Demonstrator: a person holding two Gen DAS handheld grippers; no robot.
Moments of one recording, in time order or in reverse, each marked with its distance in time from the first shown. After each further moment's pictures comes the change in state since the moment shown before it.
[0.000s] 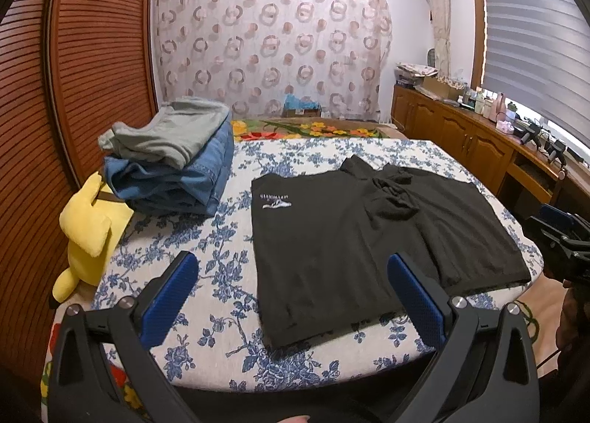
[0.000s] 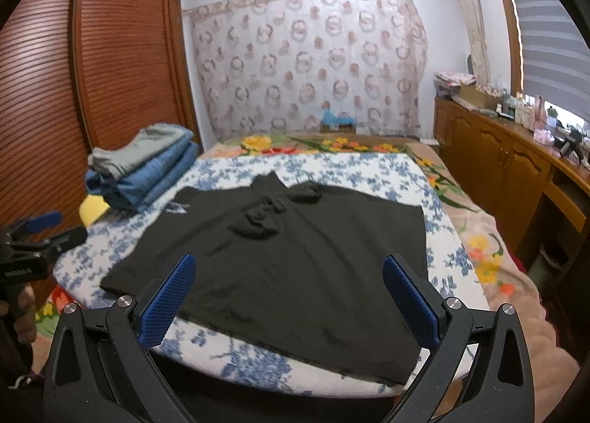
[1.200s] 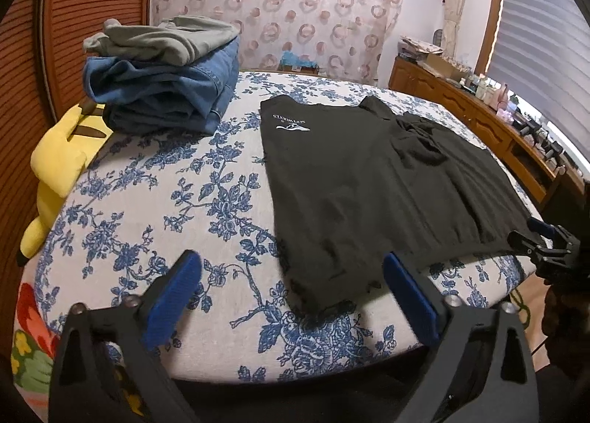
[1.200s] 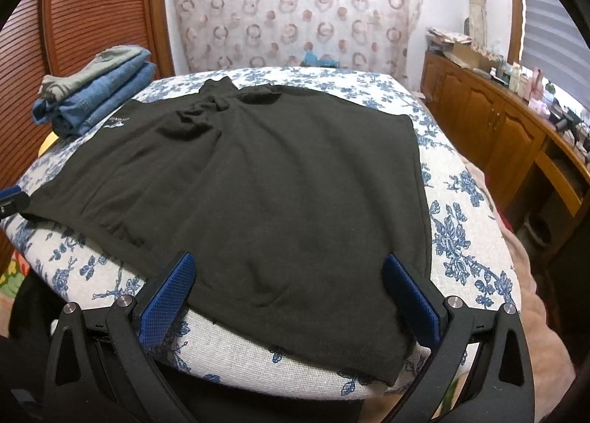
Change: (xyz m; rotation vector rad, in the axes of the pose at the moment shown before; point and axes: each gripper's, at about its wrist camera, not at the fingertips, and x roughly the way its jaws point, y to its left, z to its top) left arm 0.050 0.042 -0.053 -0.088 0.154 -0.096; right arm 0.067 -0.041 -0.062 -0.038 0.217 -0.085
